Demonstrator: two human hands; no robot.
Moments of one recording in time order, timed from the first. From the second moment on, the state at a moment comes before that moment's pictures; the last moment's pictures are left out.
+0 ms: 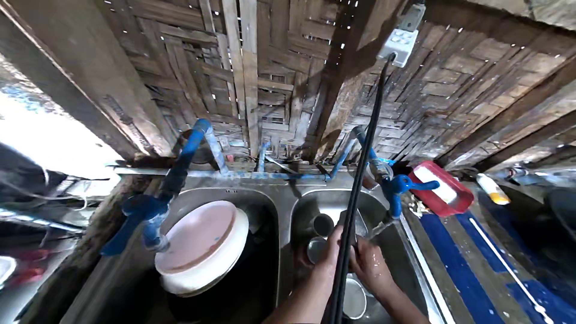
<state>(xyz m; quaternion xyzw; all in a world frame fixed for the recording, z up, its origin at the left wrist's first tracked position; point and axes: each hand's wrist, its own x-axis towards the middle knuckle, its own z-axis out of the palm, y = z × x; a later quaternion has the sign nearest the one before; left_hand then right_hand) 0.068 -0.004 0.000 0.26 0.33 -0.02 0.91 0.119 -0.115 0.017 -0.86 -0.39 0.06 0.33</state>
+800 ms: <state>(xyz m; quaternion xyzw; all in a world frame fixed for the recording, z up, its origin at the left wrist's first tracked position) 0.070 -0.070 0.025 0.12 0.23 0.17 0.95 0.159 -0.142 0.095 -0.85 -0.44 0.18 0.25</state>
